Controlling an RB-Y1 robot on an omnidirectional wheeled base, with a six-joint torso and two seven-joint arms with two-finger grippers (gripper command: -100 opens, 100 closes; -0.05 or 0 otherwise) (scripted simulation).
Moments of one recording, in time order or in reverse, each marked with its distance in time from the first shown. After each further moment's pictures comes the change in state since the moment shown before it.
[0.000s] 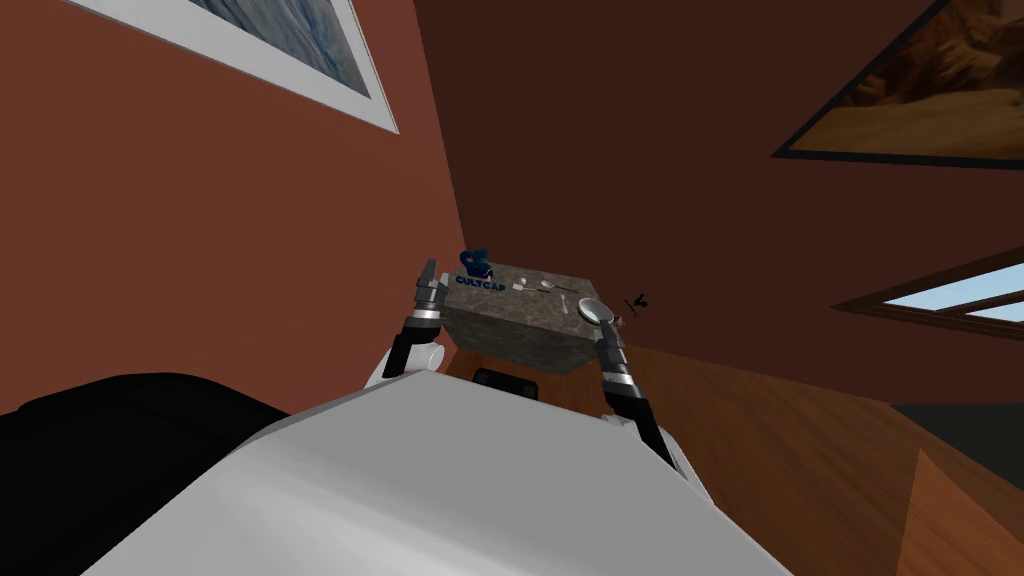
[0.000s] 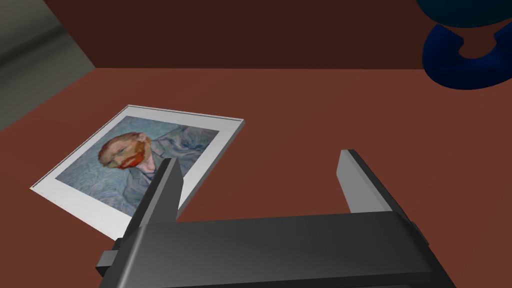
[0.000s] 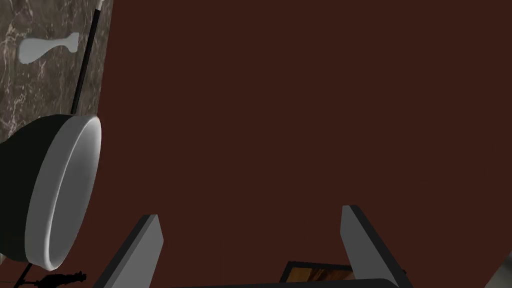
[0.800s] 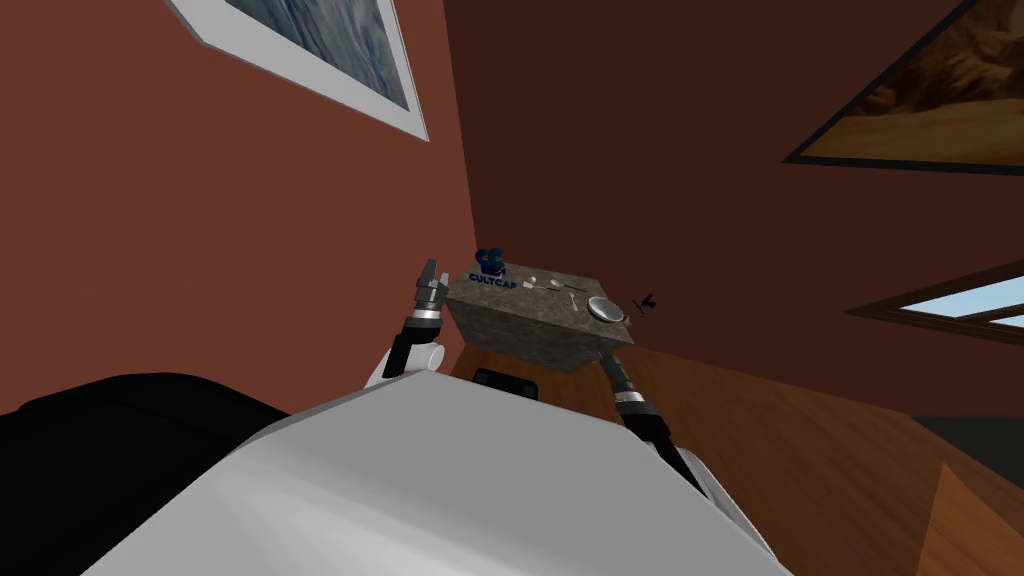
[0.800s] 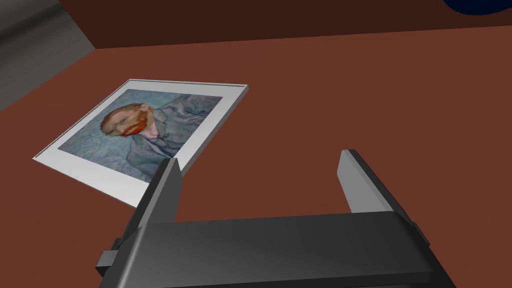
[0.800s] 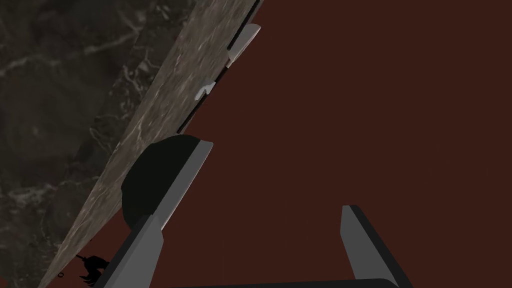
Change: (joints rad) left arm 0.000 0.000 0.000 0.000 0.000 0.000 0.000; right arm 0.051 -0.221 -0.002 0.180 0.027 0.022 0.042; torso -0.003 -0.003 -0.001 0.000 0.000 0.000
